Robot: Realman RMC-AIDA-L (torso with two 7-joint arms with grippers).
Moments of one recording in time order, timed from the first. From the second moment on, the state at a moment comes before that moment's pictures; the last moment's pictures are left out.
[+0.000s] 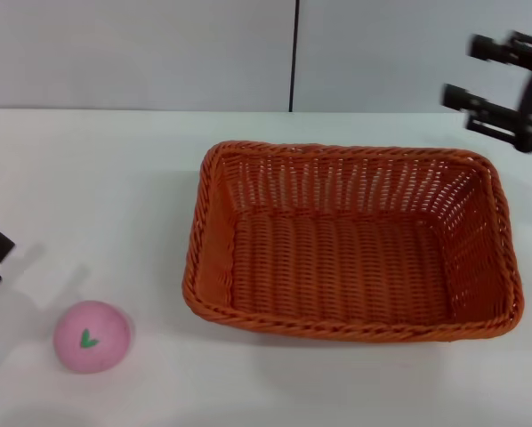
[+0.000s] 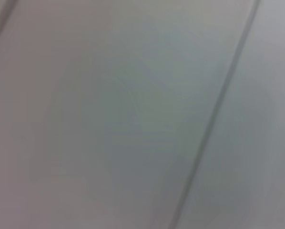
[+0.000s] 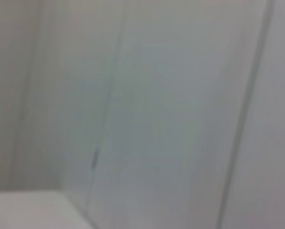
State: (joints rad) left arm -0.17 -2.01 -0.61 0.27 -0.55 -1.93 2.27; right arm 0.34 2.07 -0.79 -0.89 -1.56 -1.52 1.09
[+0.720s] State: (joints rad) left arm -0.22 -2.05 -0.27 0.45 -0.55 -1.83 2.23; right arm 0.16 2.07 -0.69 -0.66 -1.27 -1.64 0.99
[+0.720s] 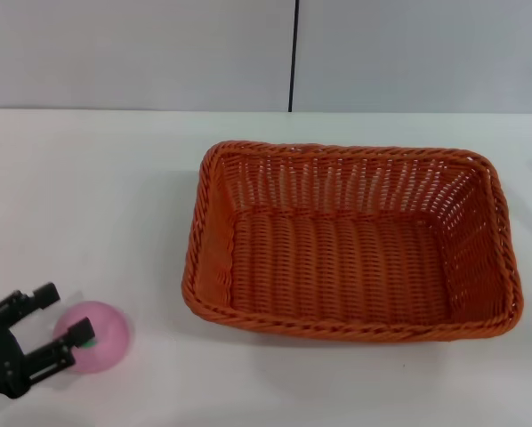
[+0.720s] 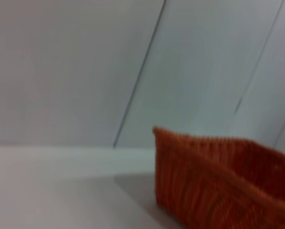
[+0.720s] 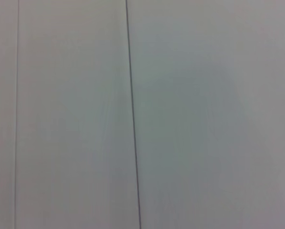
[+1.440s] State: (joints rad) left arm -0.24 -2.06 -0.18 0.44 -0.56 -1.69 2.20; right arm 0.16 2.07 -0.69 -0.62 -1.27 -1.64 1.00
